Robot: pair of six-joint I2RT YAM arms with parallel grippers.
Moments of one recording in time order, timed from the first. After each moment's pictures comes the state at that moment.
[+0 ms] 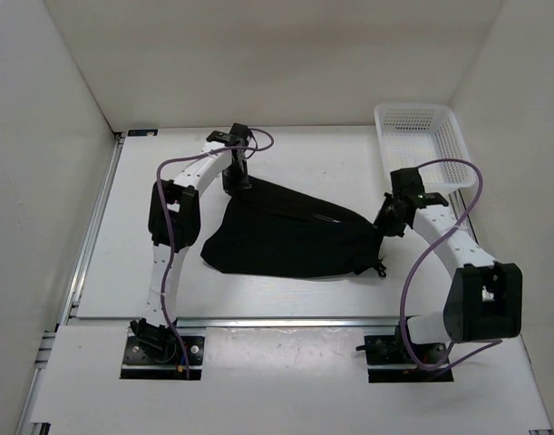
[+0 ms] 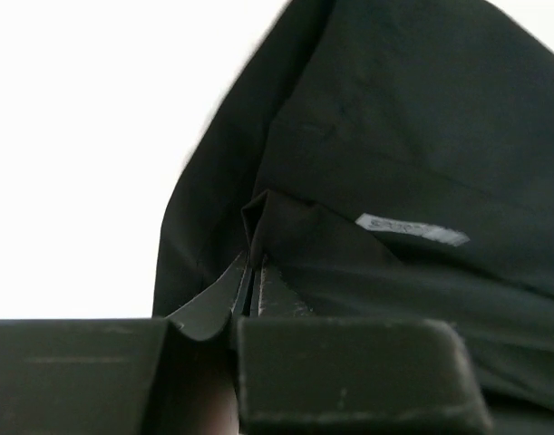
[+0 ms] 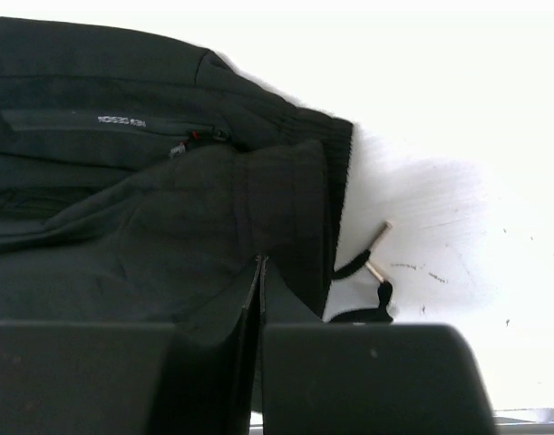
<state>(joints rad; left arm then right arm) -0.37 2.37 2.10 -1.08 -0.06 -0.44 0.14 1.40 0.98 -0.68 0.01 0.53</state>
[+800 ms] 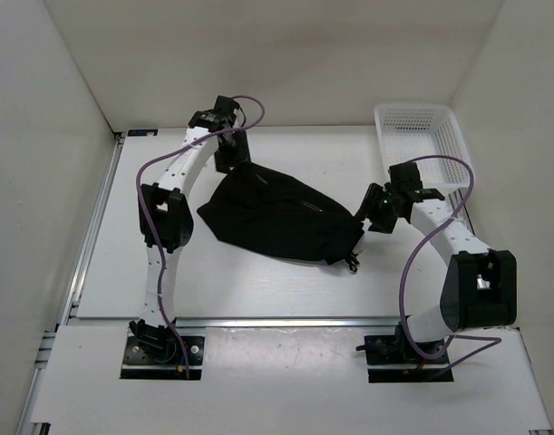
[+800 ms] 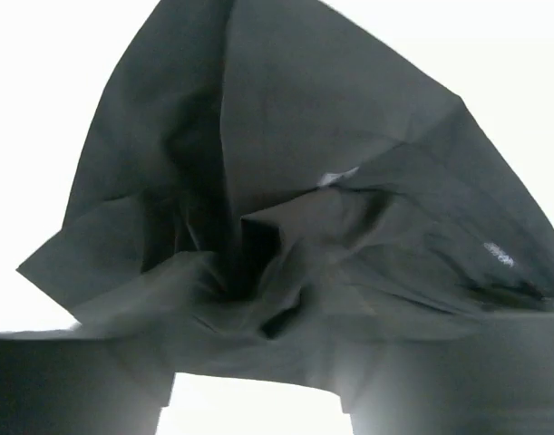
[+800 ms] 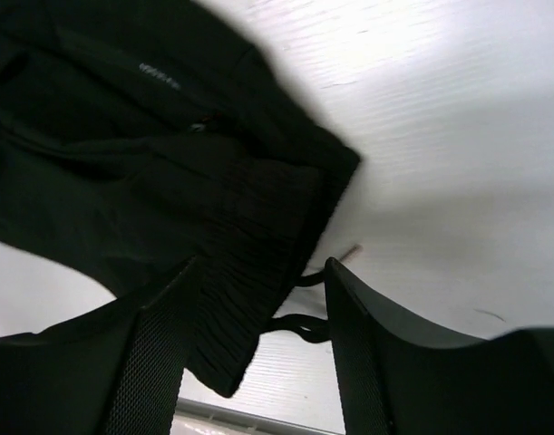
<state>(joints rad) -0.32 2.29 2.29 -1.08 0.03 -0.43 0.13 1.44 1.00 -0.59 -0.20 0.51</state>
